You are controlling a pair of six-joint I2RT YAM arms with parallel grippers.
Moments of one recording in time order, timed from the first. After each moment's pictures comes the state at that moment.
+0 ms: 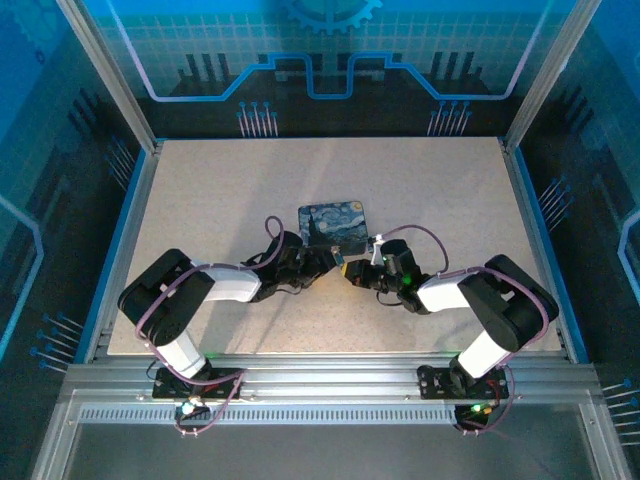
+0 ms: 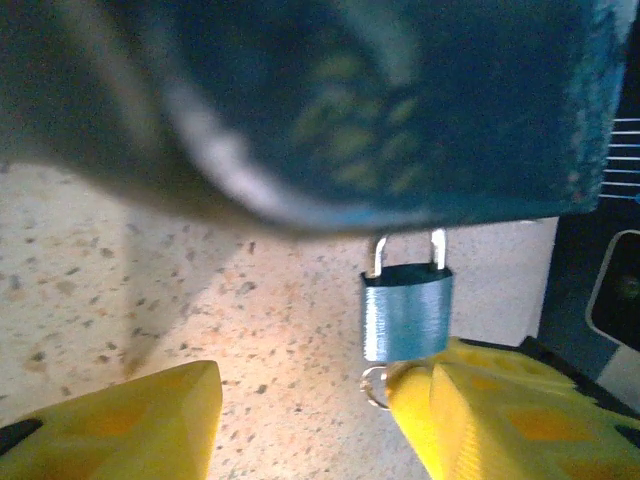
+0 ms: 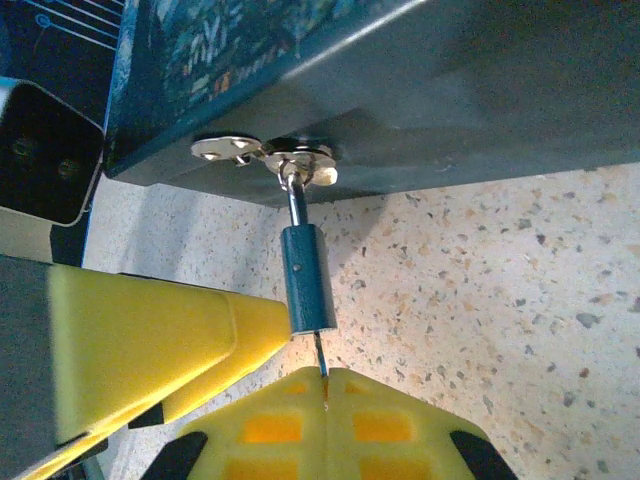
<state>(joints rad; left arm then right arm) -0.63 1.68 0.64 0.39 0.28 -1.19 0.58 1.60 0.45 0.57 -0.34 0.85</state>
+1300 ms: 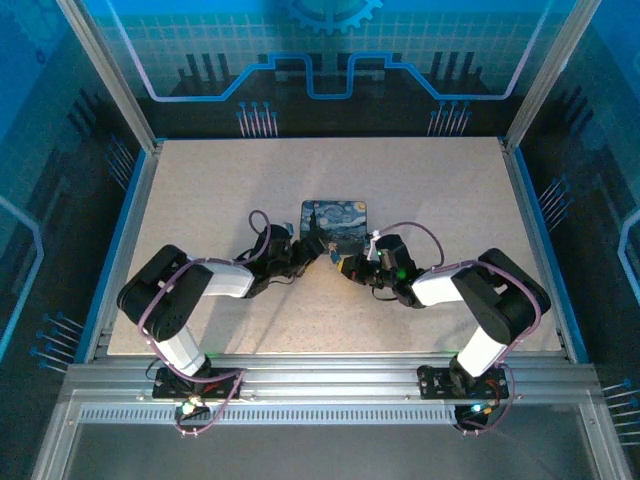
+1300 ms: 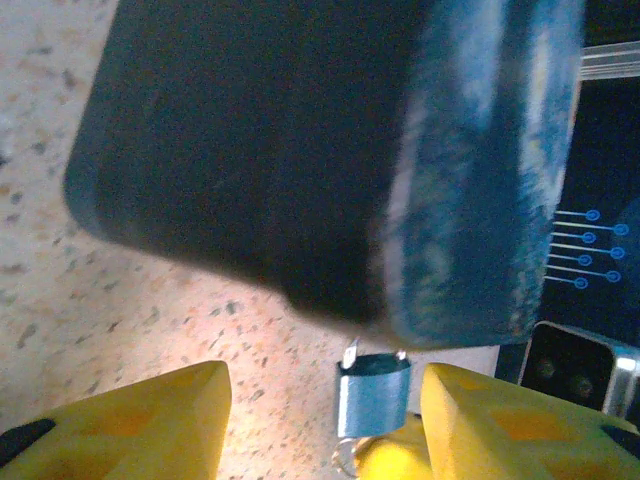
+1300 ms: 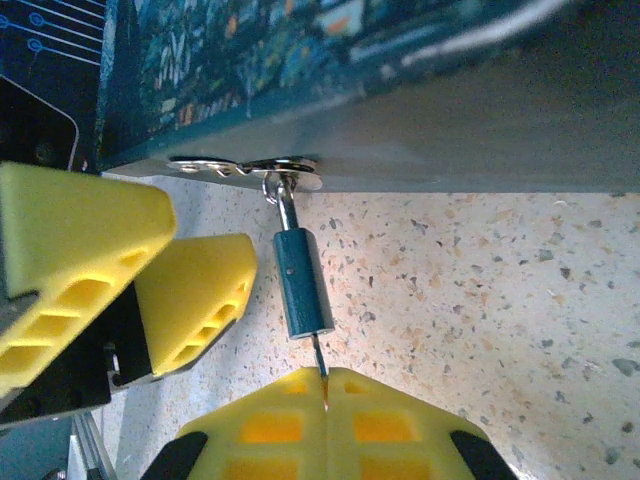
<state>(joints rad) -0.53 1.69 0.60 0.50 0.27 -1.24 0.58 1.66 0.51 0.55 -0.34 0.92</state>
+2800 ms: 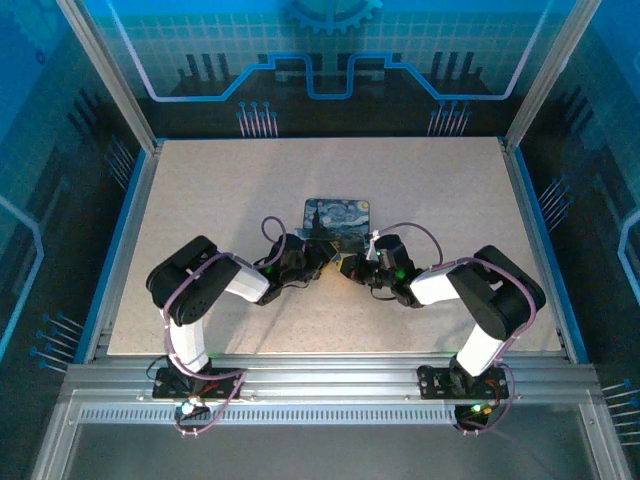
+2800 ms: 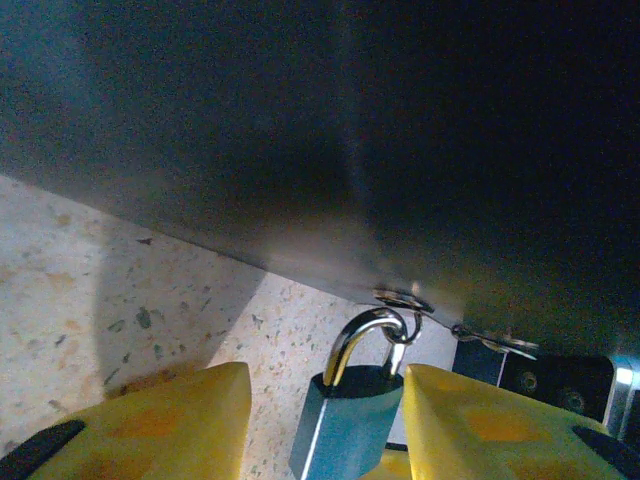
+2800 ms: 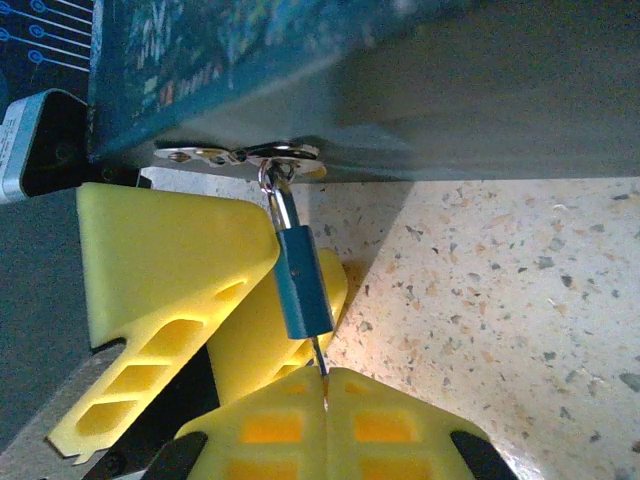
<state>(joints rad) -0.62 1.87 0.63 0.76 0.21 -1.40 0.58 1.69 0.52 0.59 -0.35 0.95</state>
